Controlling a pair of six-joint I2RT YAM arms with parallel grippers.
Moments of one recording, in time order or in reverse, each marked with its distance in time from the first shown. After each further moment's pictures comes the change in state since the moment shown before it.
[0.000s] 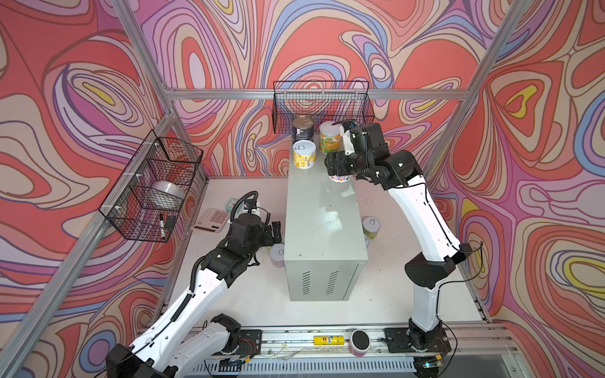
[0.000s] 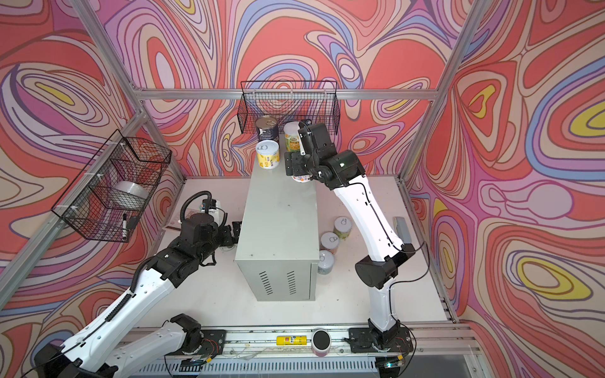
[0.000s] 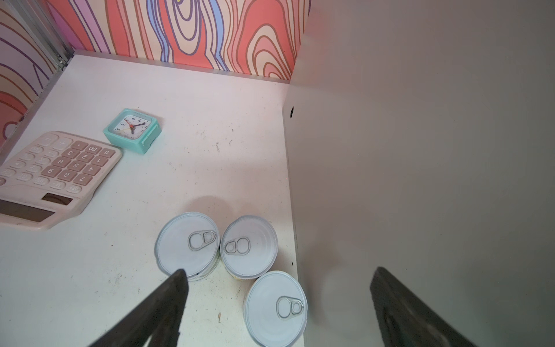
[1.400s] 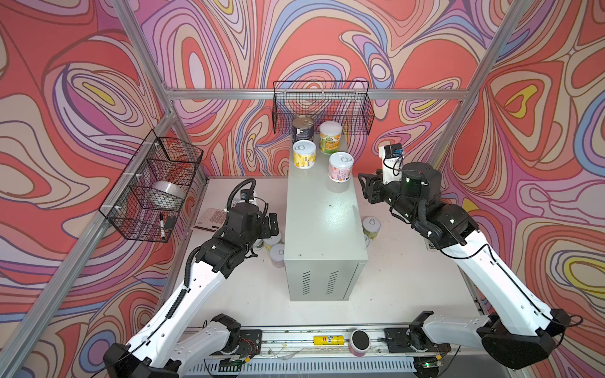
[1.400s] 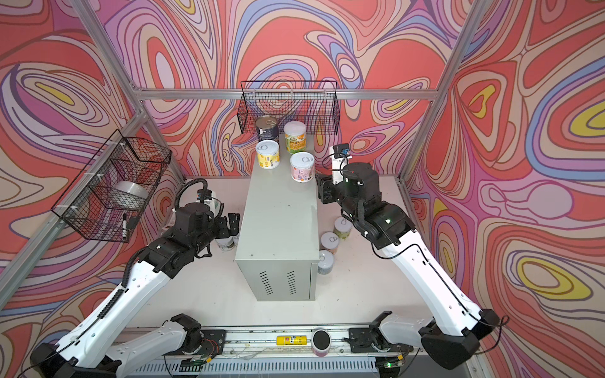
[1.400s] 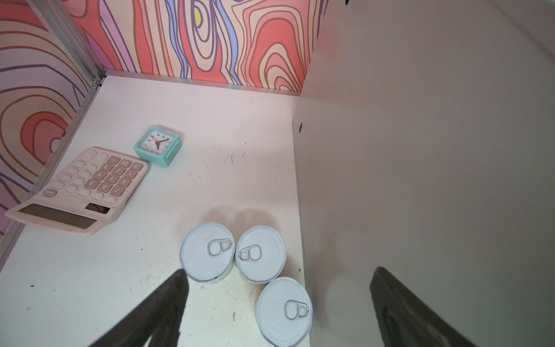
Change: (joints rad) left arm 0.012 0.050 0.175 -0.144 -0.032 0.018; right arm 0.002 -0.719 -1.008 0.576 0.049 -0.102
